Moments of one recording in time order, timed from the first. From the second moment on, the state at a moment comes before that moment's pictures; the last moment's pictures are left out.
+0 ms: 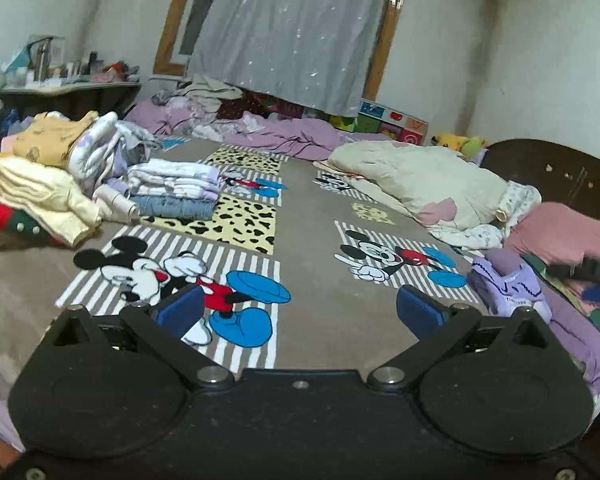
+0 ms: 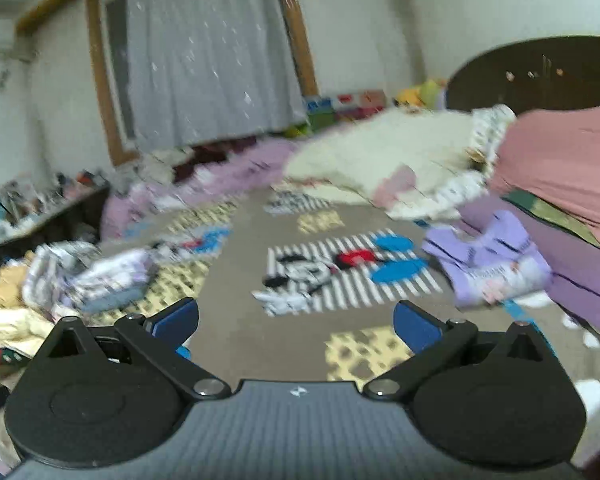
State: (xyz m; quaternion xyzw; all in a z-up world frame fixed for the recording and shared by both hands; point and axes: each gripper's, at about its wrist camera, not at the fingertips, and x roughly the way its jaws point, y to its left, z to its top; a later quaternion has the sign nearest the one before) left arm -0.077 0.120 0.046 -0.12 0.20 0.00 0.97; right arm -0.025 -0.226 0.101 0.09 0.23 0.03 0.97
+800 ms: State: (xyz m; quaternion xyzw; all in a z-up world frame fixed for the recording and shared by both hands) left arm -0.087 0.087 0.053 -0.04 0.26 0.05 0.96; right arm -0.054 -0.176 0.068 0.02 0.29 0.04 0.95
